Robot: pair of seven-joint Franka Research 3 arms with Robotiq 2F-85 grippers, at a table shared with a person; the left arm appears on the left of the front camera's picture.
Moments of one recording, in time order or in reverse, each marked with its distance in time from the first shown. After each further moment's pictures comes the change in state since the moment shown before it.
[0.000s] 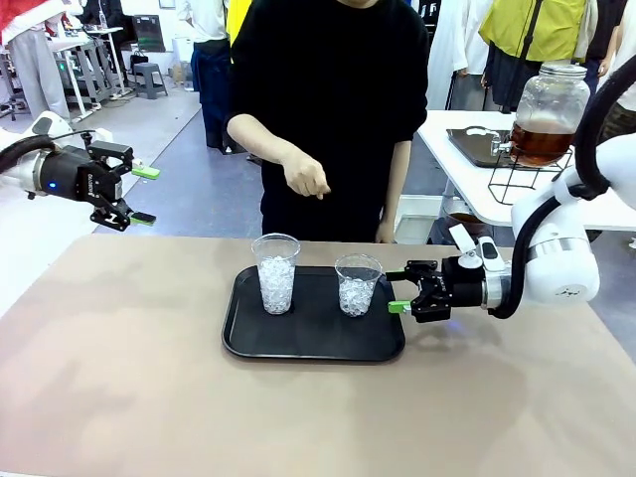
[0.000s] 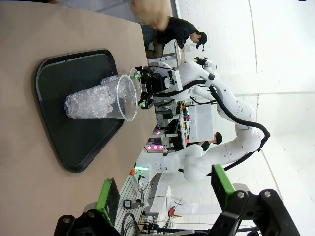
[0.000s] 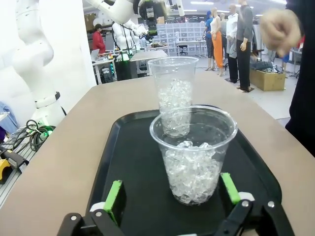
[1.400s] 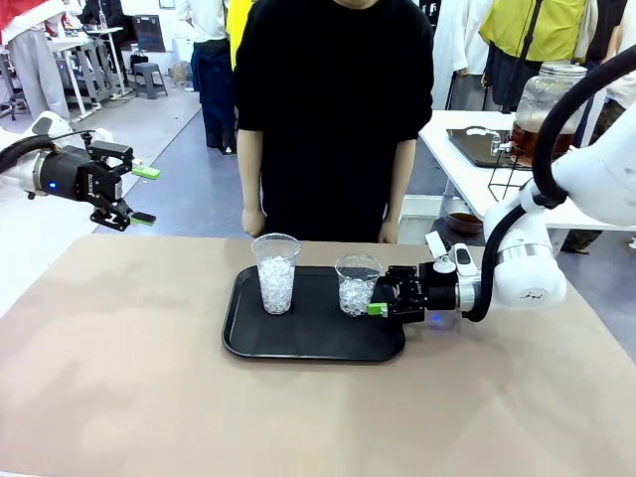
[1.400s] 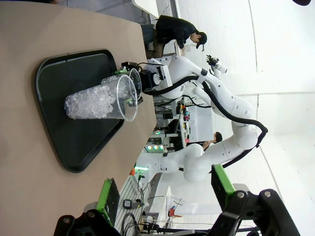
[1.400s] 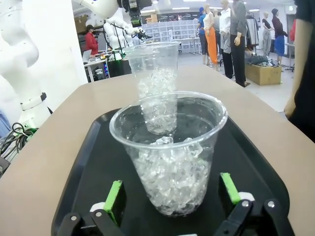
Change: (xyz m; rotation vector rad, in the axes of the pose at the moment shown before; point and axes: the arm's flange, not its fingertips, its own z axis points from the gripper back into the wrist) left arm 0.000 0.000 0.000 0.000 0.000 0.000; right arm -0.023 -0.020 -0.041 -0.025 0.008 -0.033
